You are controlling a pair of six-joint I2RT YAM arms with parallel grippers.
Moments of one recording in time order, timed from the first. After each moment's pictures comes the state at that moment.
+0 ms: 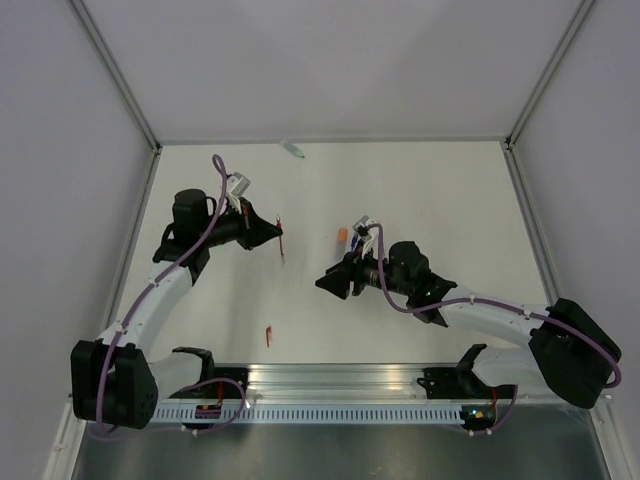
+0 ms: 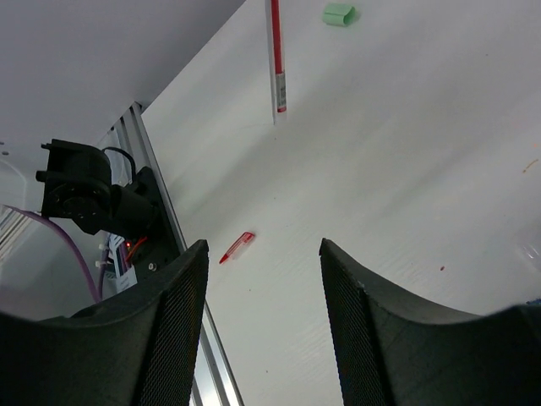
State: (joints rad) left arm -0.13 1.15 0.80 -0.08 0.83 -0.13; right arm 0.80 1.24 0.52 0.52 -0.37 0.51
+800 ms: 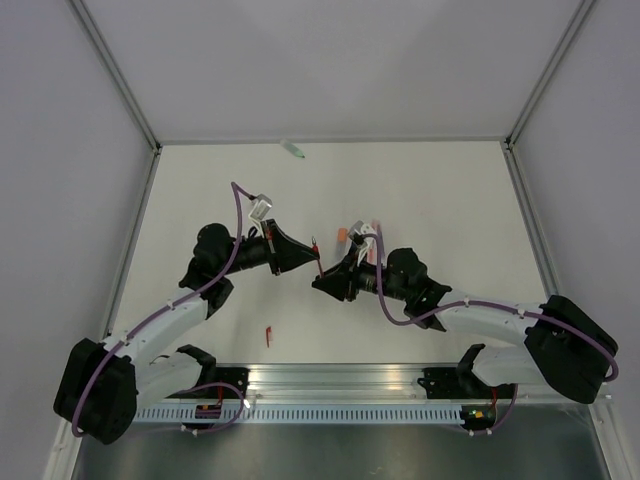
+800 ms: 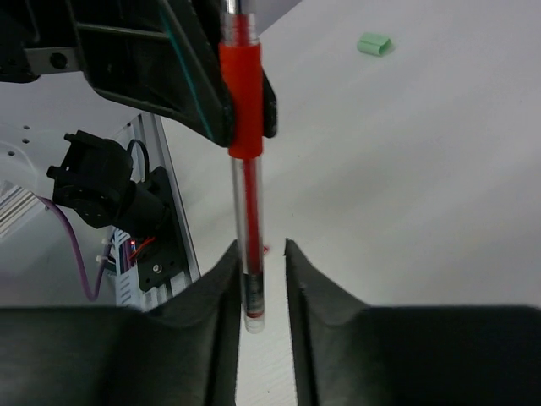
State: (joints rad) left arm -0.45 1.06 0.52 0.58 0.82 -0.64; right arm 0.86 1.27 0.49 0.66 -0.35 0.45
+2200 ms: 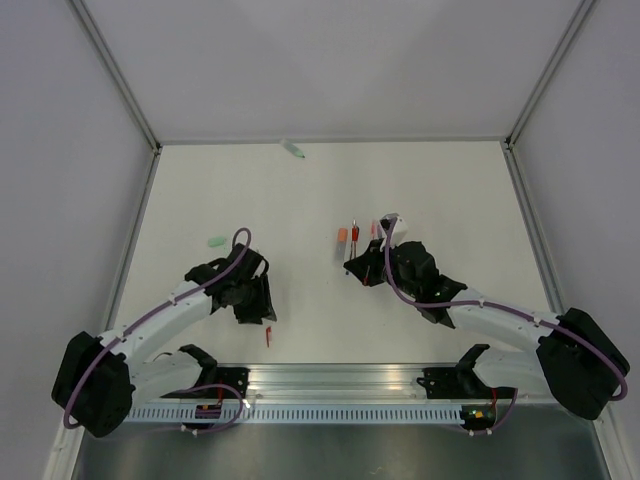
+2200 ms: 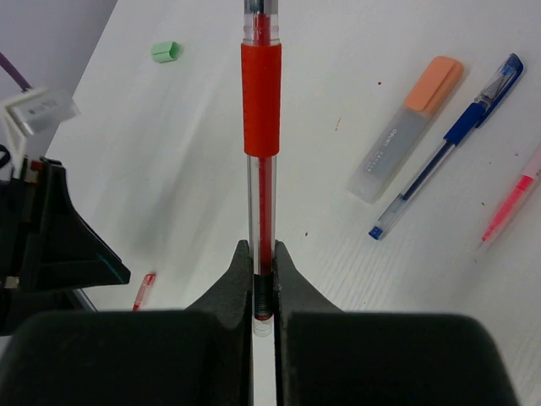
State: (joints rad) left arm -0.55 1.07 0.64 -0.75 0.12 -0.72; right arm 0.74 1.19 0.48 0.37 -0.05 0.58
